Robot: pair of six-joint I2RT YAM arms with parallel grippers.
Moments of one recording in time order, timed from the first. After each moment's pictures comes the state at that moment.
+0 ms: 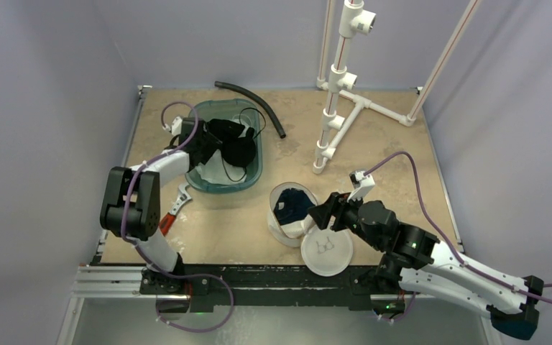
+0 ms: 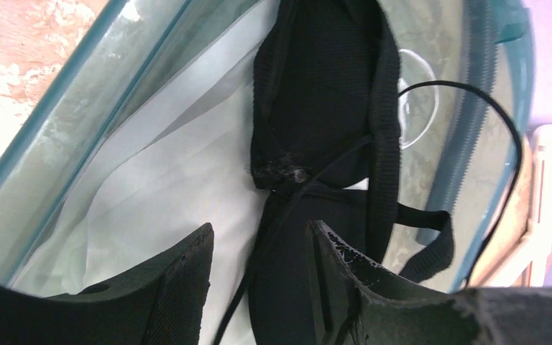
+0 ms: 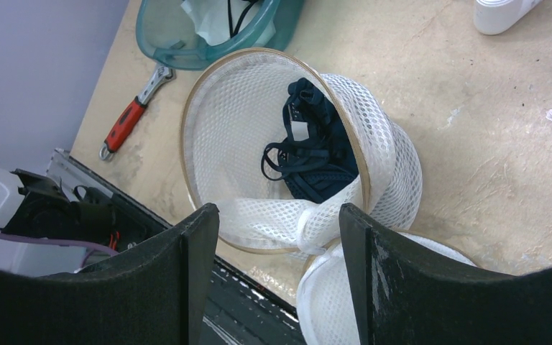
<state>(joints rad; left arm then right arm) -0.15 1.67 0.97 -0.03 -0.15 -1.01 1.05 0.55 0.55 -0.40 0.34 0.73</state>
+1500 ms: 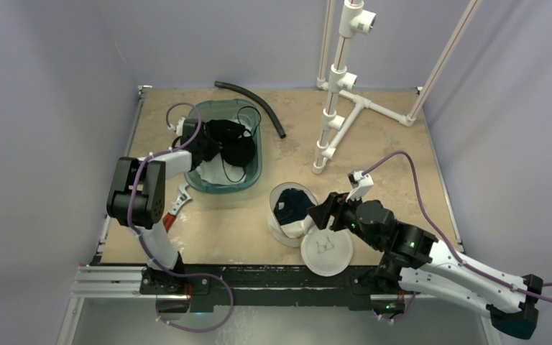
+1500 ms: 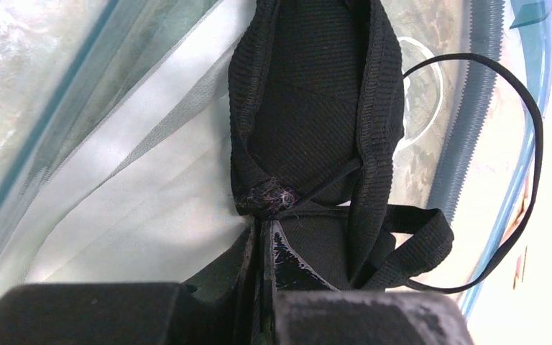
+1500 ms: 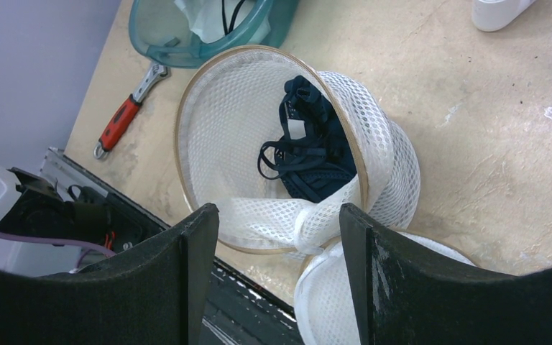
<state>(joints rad) -0.13 1.80 0.97 0.11 -0.03 -0.98 1.05 0.57 0.55 -0.40 0.34 0.73</state>
